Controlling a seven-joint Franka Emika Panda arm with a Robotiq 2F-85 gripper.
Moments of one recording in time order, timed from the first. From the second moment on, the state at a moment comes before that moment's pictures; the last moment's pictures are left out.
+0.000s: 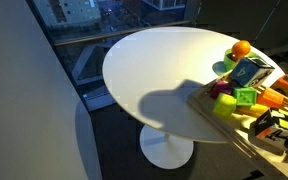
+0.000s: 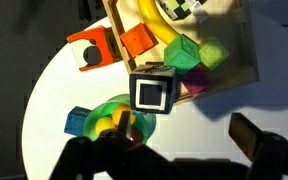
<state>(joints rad) 0.00 -0.34 0.09 -2.31 0.04 1.93 0.24</state>
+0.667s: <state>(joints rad) 0.00 -0.14 0.02 -2.17 0.06 1.94 0.05</state>
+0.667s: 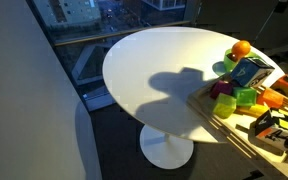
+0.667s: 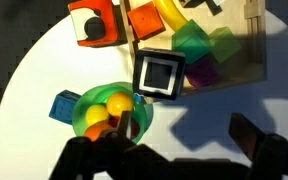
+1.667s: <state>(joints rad) 0.00 -0.12 0.01 -2.16 0.06 1.98 0.04</state>
